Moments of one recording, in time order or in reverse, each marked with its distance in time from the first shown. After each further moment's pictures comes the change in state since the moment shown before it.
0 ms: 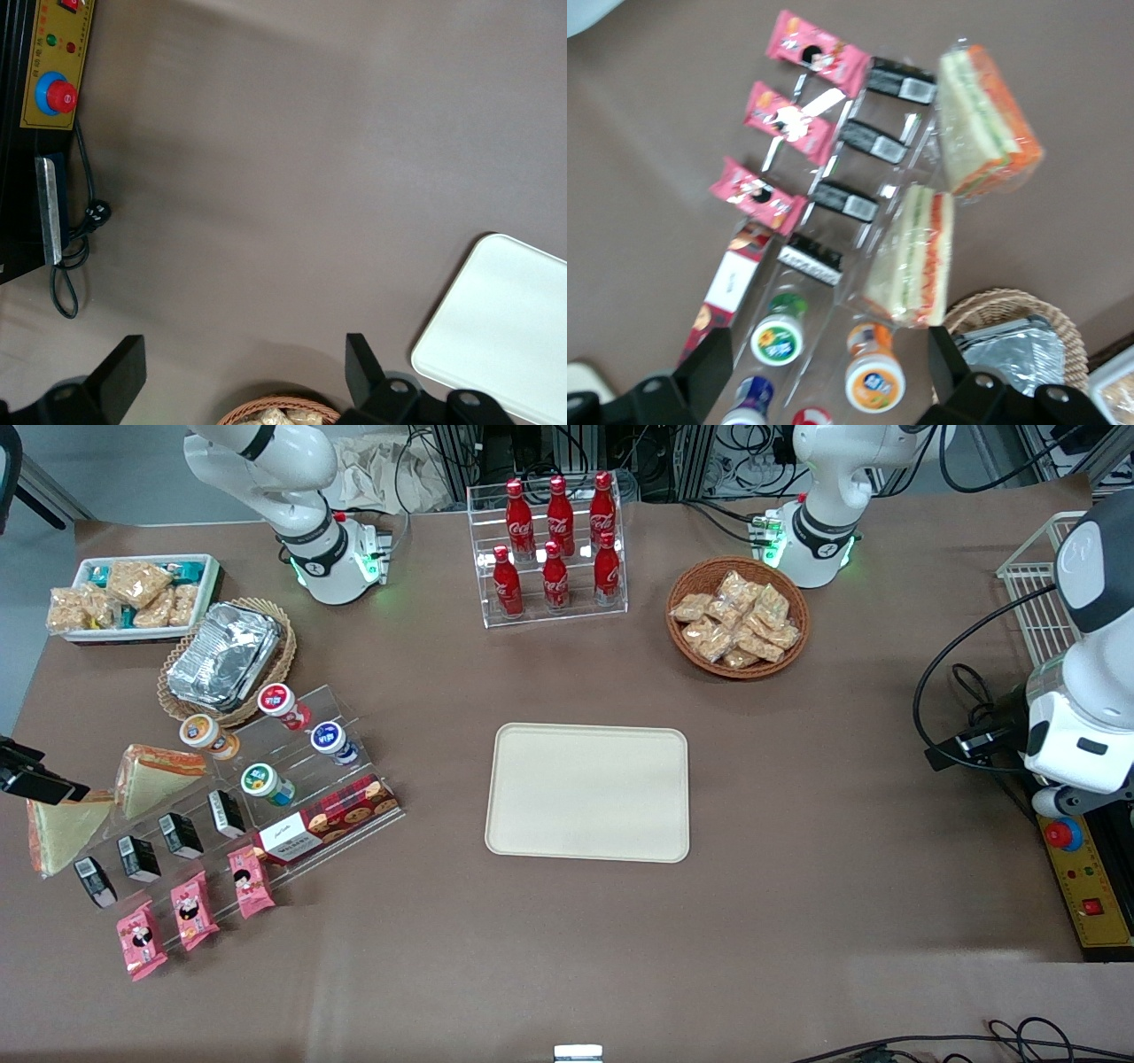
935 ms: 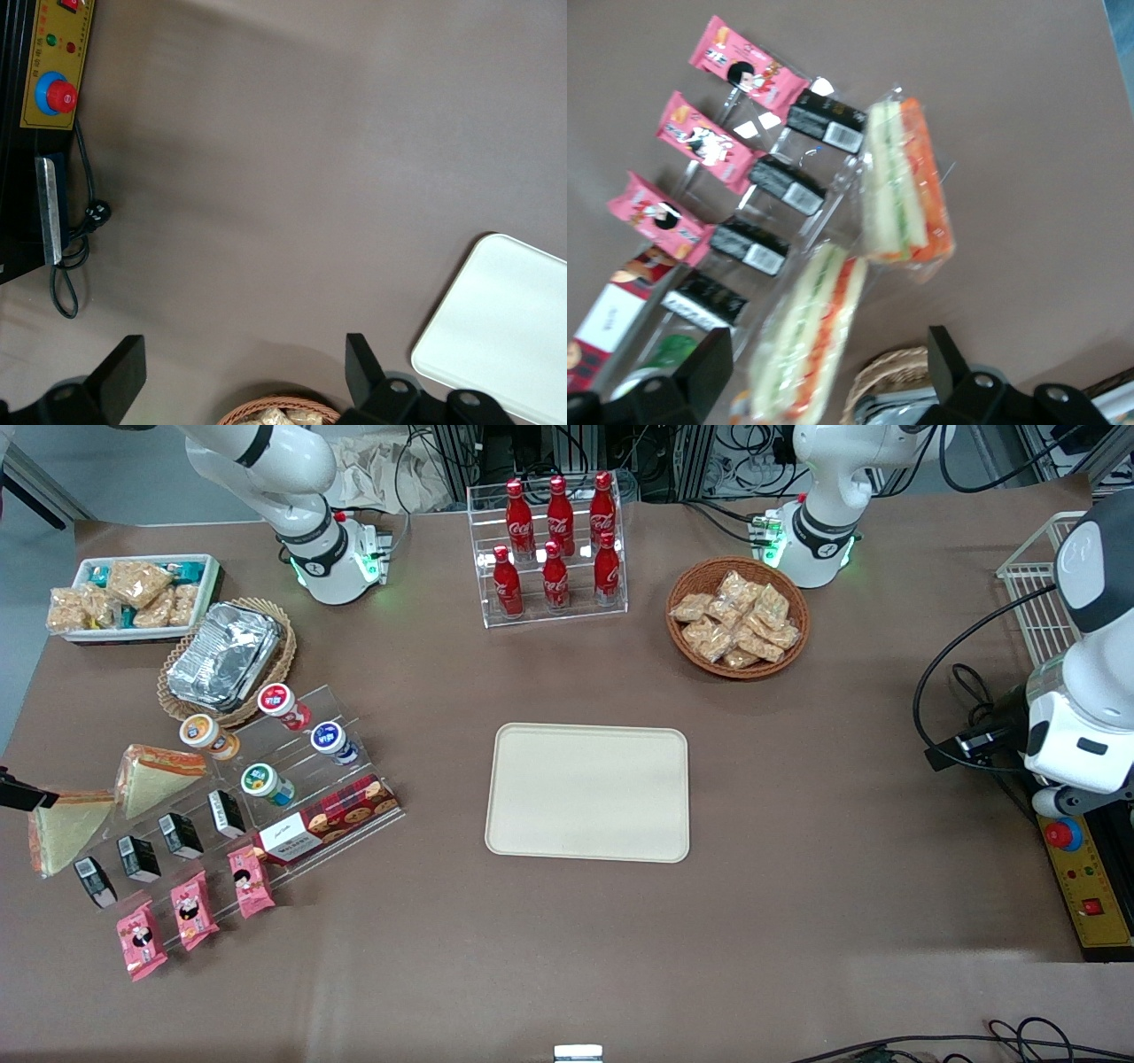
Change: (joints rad) arm -0.140 0.099 -0.005 0.000 -0.021 0.092 -0.308
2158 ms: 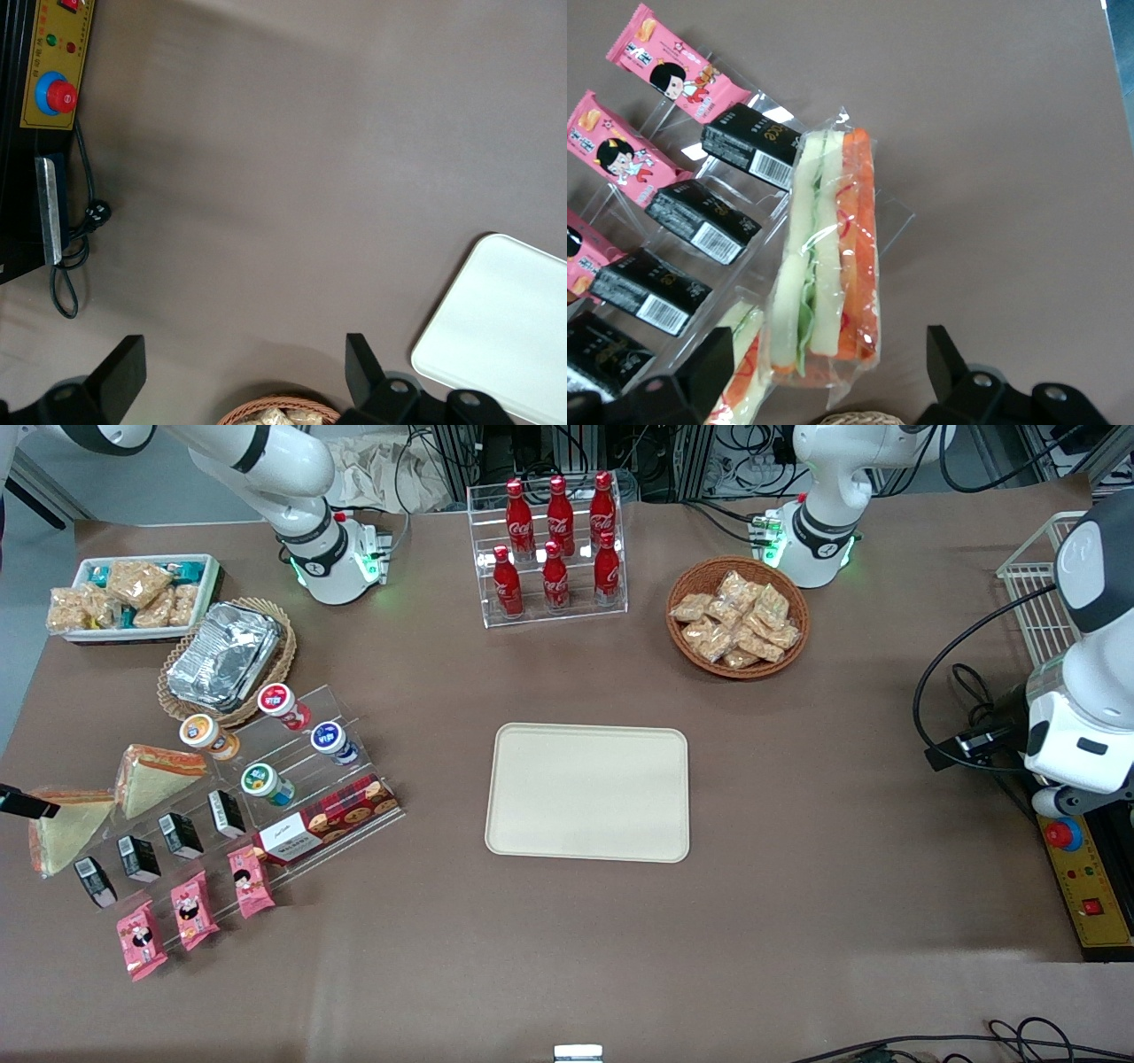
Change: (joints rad) arm -0.075 0.074 0.002 -0.080 0.008 0.180 -0.146
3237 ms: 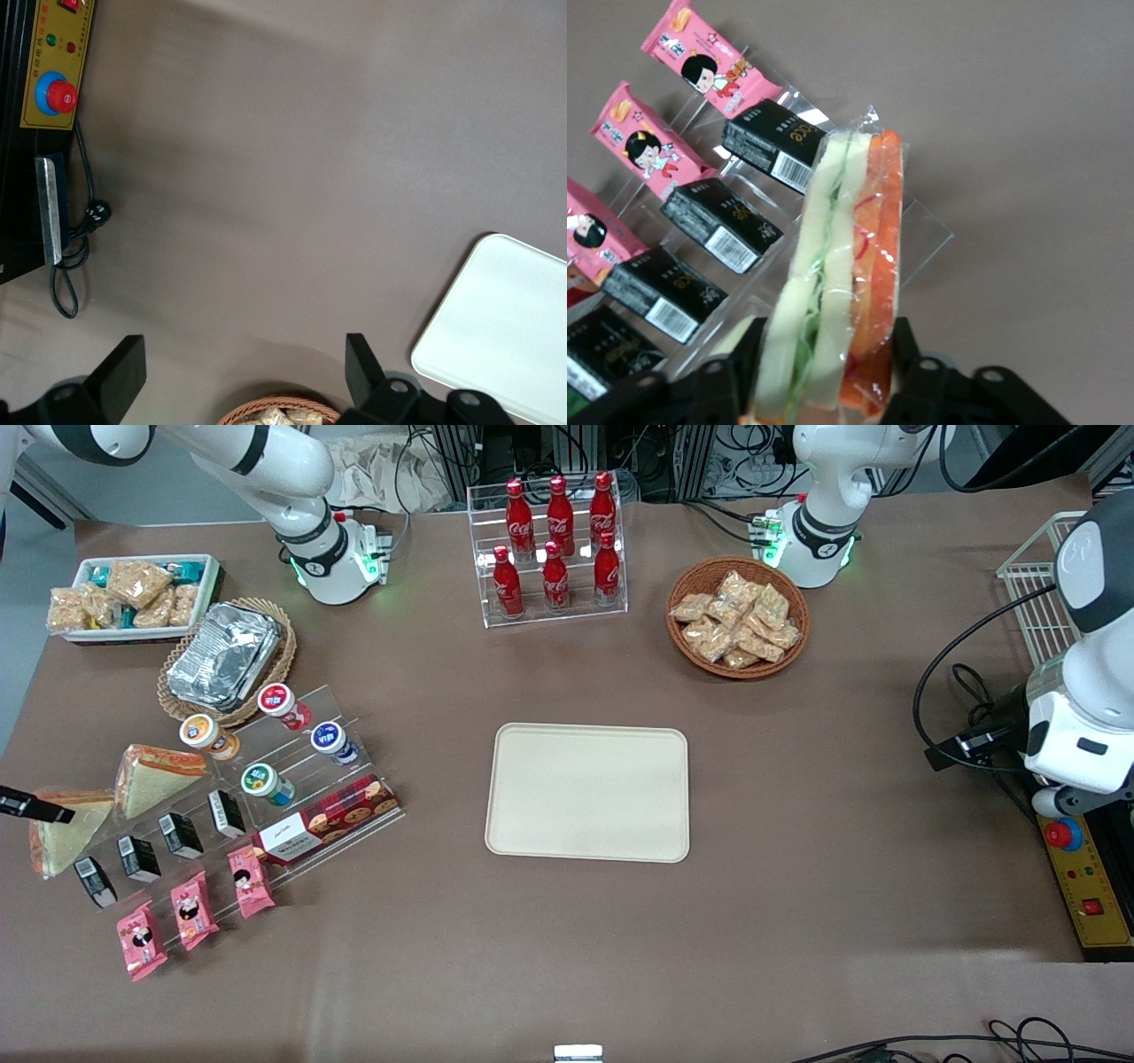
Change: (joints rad) arm -0.041 0.036 -0.001 -0.017 0.131 0.040 -0.164
